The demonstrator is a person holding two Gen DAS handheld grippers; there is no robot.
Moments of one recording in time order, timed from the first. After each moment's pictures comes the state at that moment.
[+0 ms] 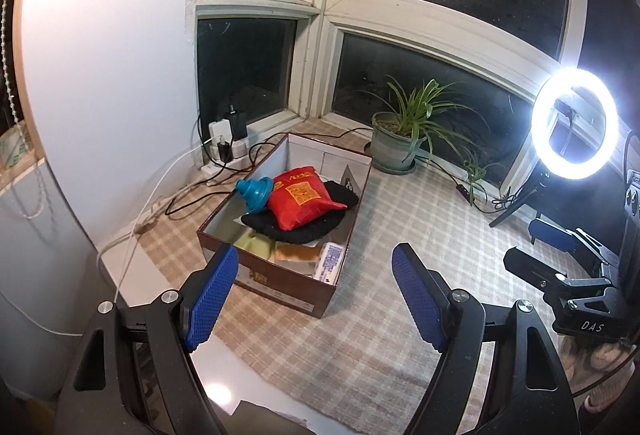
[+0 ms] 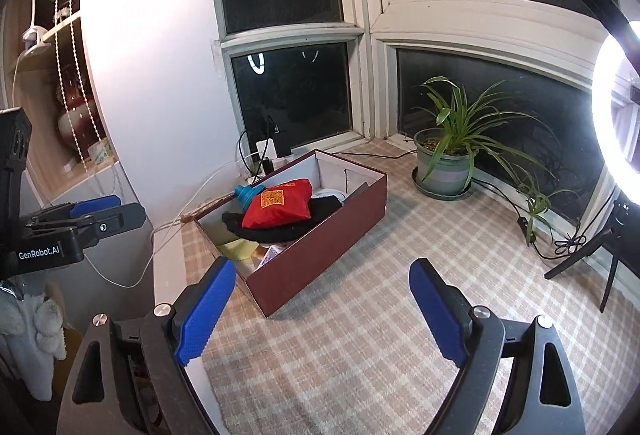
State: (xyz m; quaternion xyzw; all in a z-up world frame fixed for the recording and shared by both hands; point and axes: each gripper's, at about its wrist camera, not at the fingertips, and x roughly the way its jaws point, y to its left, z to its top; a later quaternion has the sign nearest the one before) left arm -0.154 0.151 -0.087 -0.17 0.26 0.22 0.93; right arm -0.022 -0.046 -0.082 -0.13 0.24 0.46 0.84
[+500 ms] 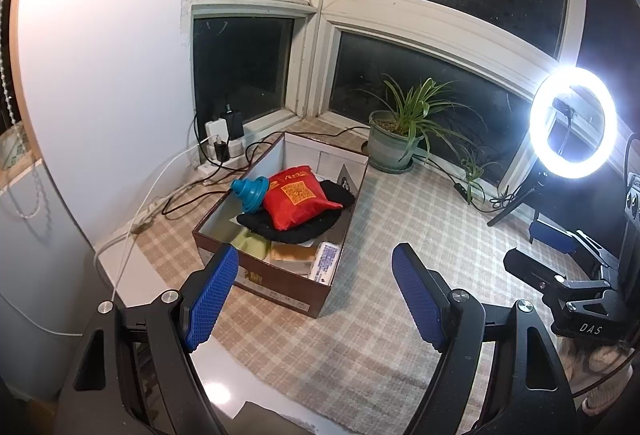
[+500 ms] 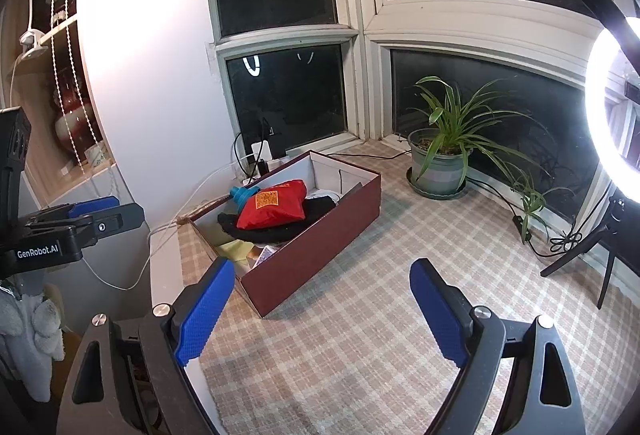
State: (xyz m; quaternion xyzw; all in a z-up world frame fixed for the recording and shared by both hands) left arm -0.152 0.150 -0.086 -0.17 0.26 0.21 0.93; right arm -0.020 -0.052 -0.082 -0.13 0.24 0.45 0.85
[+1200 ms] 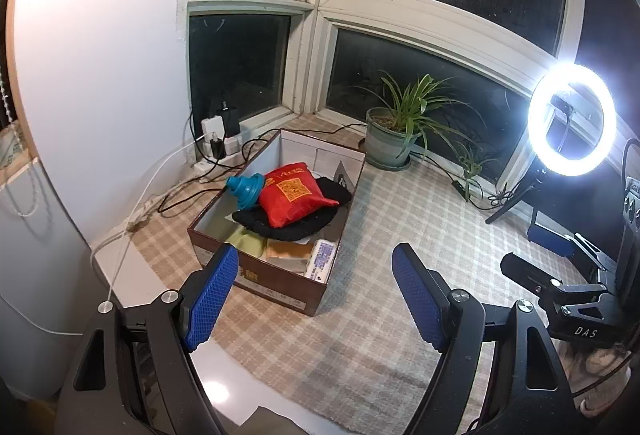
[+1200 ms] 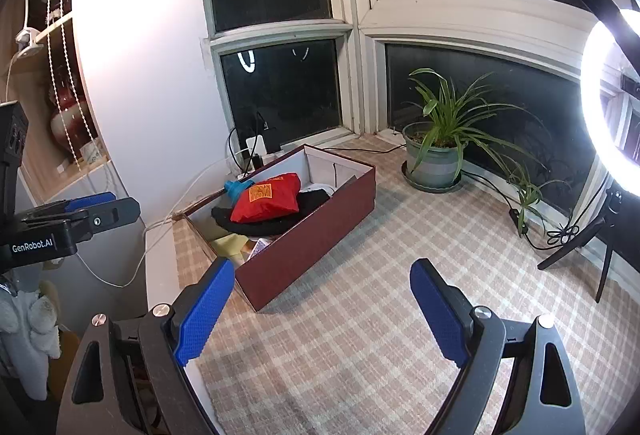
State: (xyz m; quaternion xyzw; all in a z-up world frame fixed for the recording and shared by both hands) left arm -0.150 0.146 -0.088 -0.17 0.26 0.21 0.93; right arm -0.018 -0.056 -0.089 -0.13 0.25 0.45 0.85
